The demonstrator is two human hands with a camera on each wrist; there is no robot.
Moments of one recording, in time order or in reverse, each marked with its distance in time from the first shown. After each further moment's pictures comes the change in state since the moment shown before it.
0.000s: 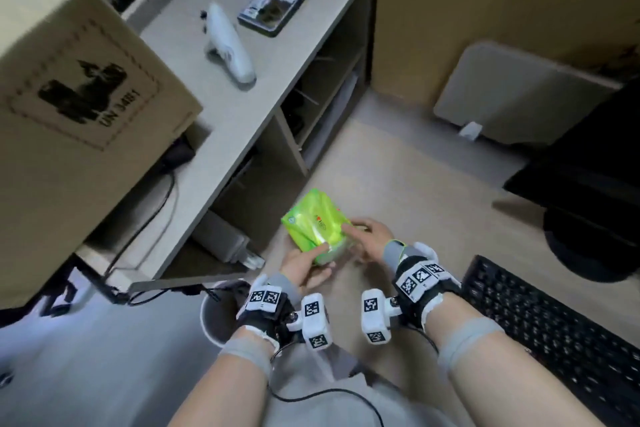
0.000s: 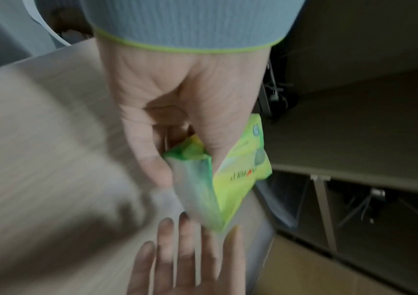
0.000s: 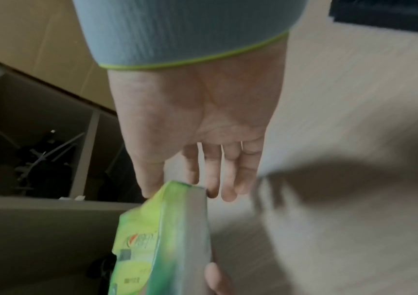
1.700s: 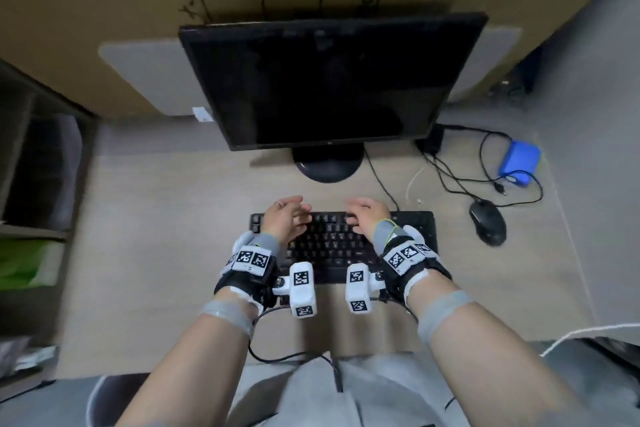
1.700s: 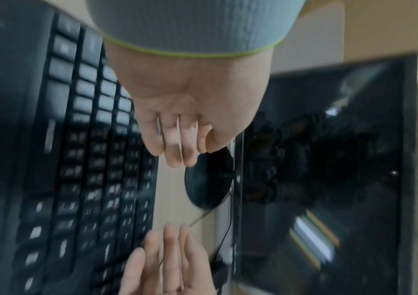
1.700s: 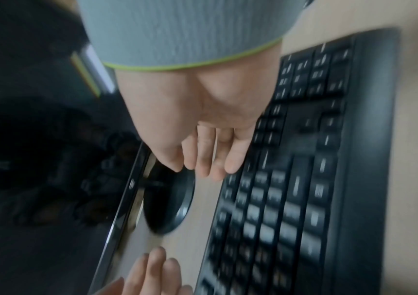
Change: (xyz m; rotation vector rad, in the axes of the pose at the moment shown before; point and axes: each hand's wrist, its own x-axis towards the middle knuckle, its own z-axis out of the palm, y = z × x) left_hand -0.063 -0.161 0.347 0.544 -0.335 0.205; right_hand -0.154 0.191 -0.334 0.511 0.659 0.120
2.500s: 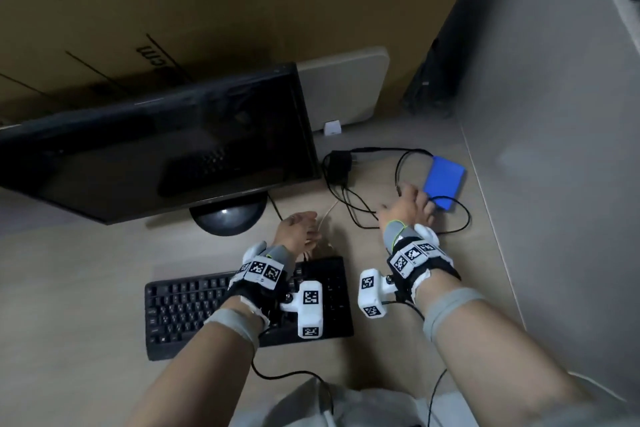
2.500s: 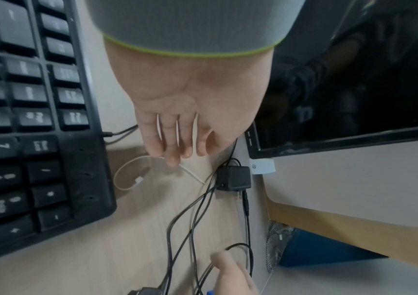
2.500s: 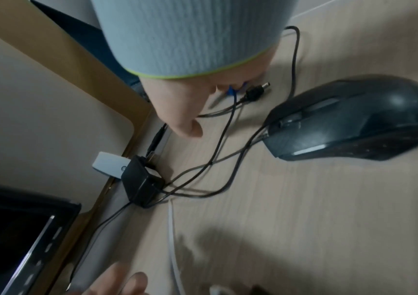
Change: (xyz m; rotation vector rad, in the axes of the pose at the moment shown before) left_hand 0.066 -0.006 0.283 0.287 -0.036 -0.220; right_hand 0.150 -0.016 -0.273 -0.651 0.516 -0.046
